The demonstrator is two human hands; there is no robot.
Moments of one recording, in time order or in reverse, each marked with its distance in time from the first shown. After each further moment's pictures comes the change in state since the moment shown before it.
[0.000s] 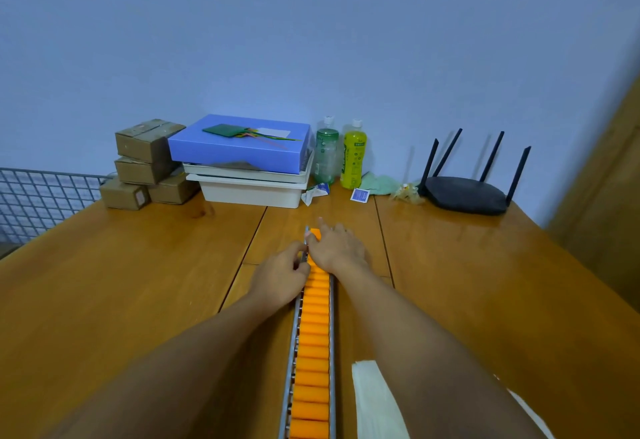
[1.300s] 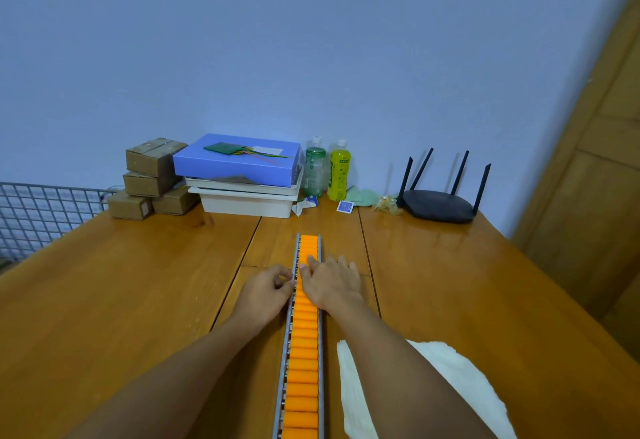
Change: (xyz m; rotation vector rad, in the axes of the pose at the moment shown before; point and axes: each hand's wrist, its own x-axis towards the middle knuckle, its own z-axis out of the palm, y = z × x) left_hand -0.055 -0.005 -0.010 -0.073 0.083 0.001; right_hand -0.100 -0.003 -0.010 -0.203 0.022 -0.031
